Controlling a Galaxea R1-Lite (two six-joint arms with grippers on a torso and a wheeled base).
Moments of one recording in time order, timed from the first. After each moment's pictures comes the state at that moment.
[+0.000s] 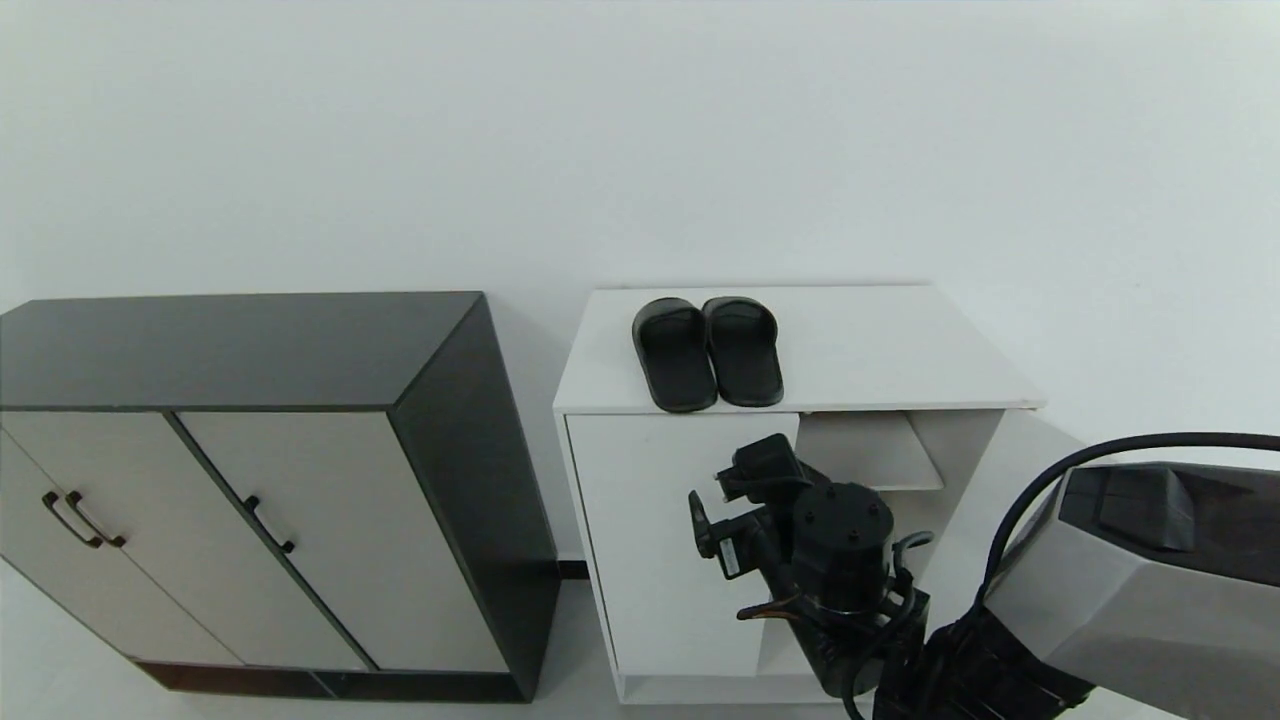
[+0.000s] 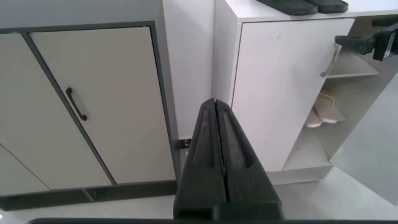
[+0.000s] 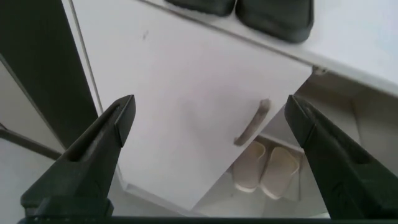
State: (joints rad) left arm 0.00 0.00 0.00 0.00 -0.05 0.02; right arm 0.85 2.19 -0.80 -1.32 -0.58 -0.15
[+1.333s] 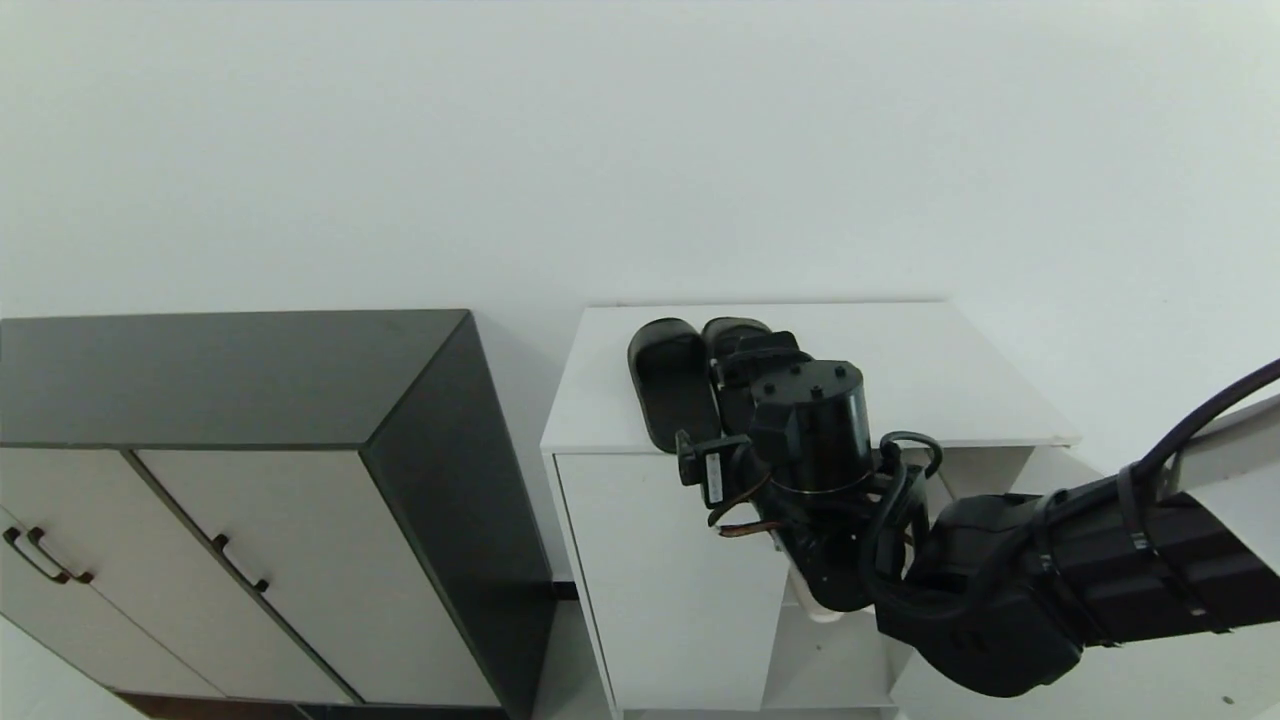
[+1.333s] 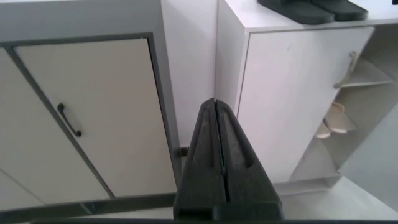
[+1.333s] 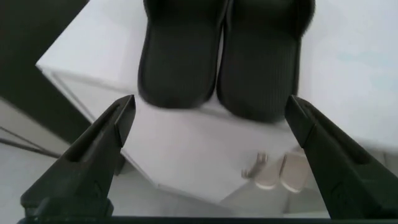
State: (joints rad) left arm 0.00 0.00 0.00 0.00 -0.05 0.03; right arm 0.89 1.99 -1.11 -0.64 -0.63 0.13
